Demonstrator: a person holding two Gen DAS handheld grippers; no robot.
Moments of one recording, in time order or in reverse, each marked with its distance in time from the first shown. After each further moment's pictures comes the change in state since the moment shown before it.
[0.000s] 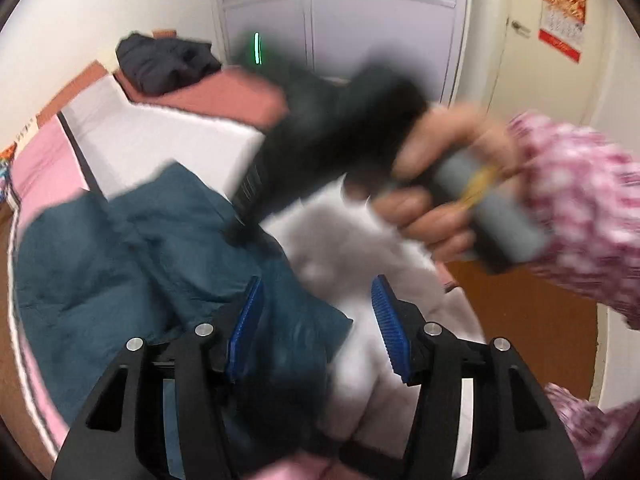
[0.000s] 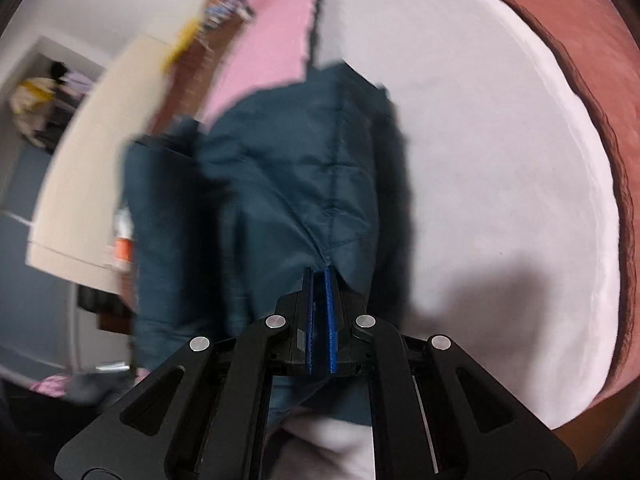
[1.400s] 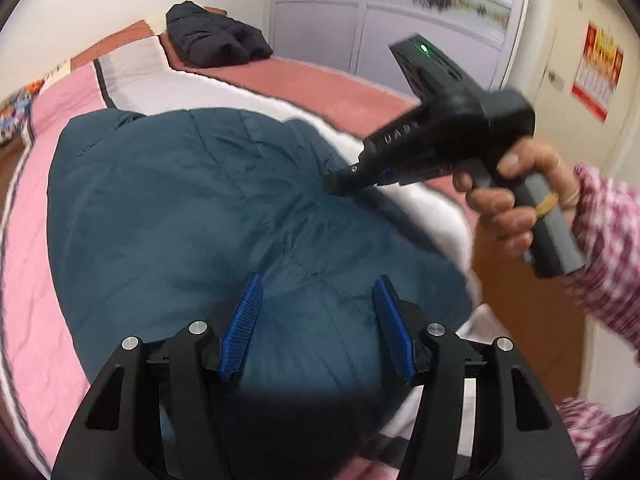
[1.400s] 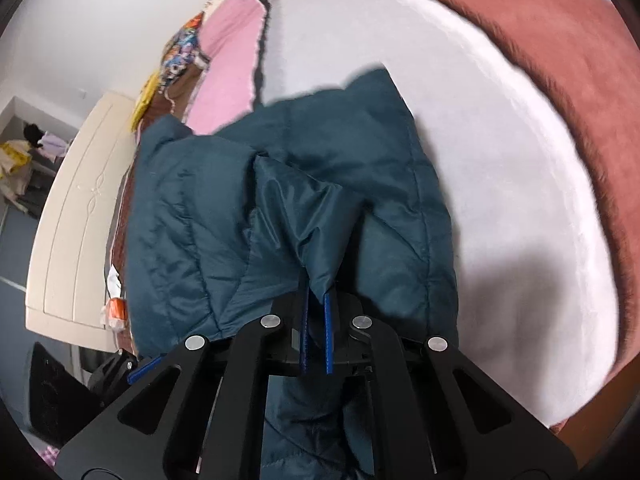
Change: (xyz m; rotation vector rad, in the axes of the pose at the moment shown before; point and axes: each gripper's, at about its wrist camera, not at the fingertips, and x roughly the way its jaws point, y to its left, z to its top) left arm 0.031 0.067 -0.024 -0.179 -0.013 0.022; right arm -0.026 -0.048 0.008 0.182 -0.133 0.012
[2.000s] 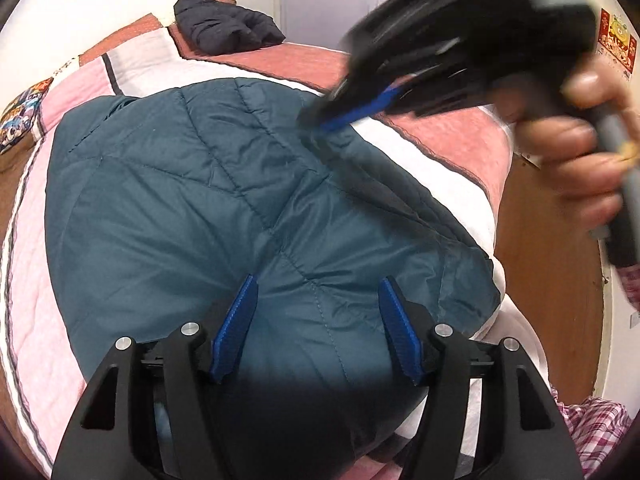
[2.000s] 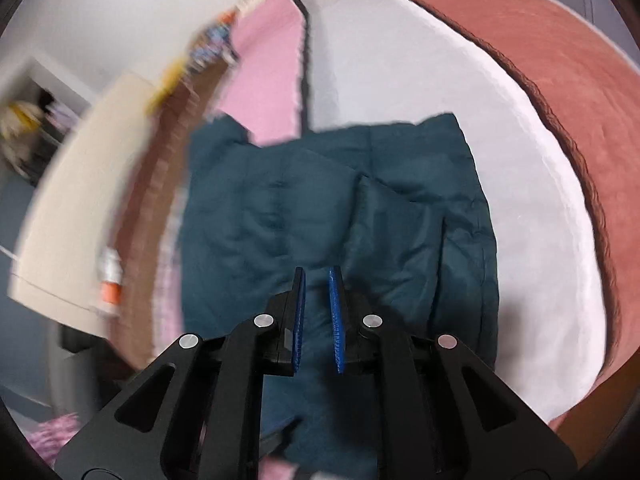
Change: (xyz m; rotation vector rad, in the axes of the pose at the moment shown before) left arm 0.010 -0.001 -0.010 -0.024 0.030 0.052; right arm -0.018 0.069 0.006 -0.152 -0.033 -0.079
